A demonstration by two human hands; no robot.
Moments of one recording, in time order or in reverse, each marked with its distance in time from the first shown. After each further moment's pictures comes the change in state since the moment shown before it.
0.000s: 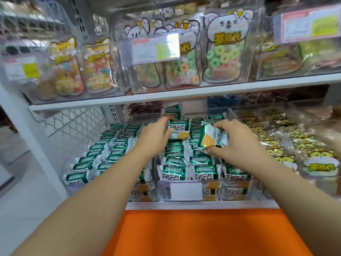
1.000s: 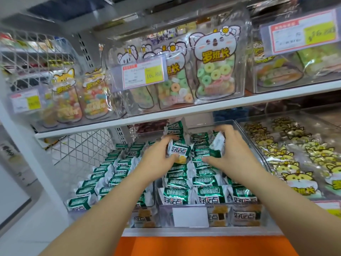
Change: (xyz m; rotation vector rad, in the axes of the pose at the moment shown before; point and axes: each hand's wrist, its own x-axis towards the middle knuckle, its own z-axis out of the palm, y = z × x) left_hand -0.003 0.005 0.001 -0.115 -0.081 -0.067; right_hand 0.020 0.002 0.013 0.320 0.032 0.021
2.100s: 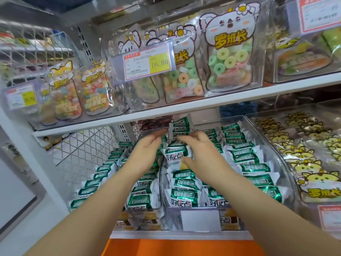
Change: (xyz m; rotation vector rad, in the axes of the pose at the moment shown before) left_hand 0.006 -0.027 -0.017 -0.443 0.135 -0.104; right_hand 0.022 -0.034 0.063 -0.014 -0.145 -0.183
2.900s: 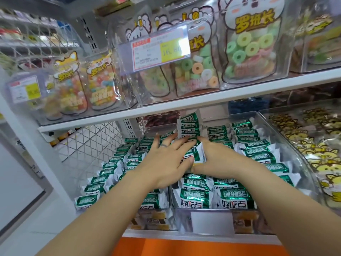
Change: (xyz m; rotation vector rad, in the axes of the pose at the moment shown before) left_hand -0.008 -0.002 0.012 1.056 -0.357 0.314; right_hand 0.017 0.019 0.002 -0.074 -0.340 0.074
